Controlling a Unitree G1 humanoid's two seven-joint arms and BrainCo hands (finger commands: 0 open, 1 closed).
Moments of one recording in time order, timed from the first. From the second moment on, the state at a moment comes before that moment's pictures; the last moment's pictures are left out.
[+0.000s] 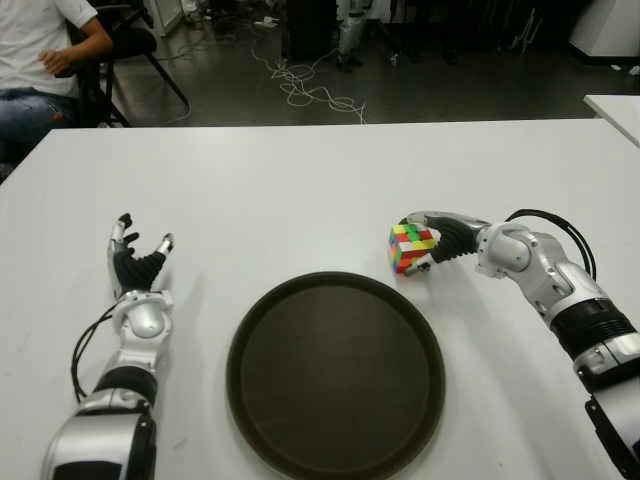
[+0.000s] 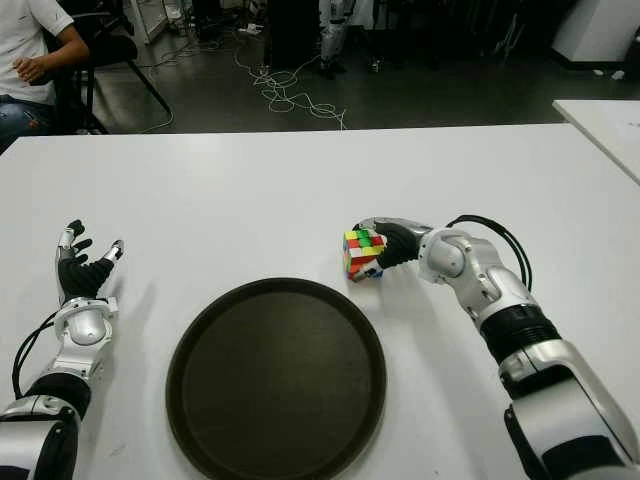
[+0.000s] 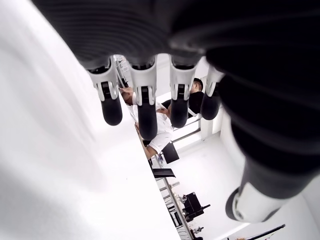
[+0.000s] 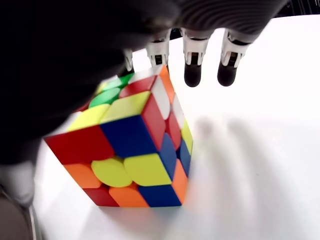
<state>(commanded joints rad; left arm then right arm) -0.49 0.24 0.10 1.15 0.14 -0.48 0.51 -0.64 -0.47 0.41 0.68 -0.53 -0.18 0.42</state>
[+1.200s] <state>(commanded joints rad) -0.49 0.24 0.10 1.15 0.15 -0.49 0.52 -0.64 -0.47 0.41 0.68 -0.54 -0.18 0.42</state>
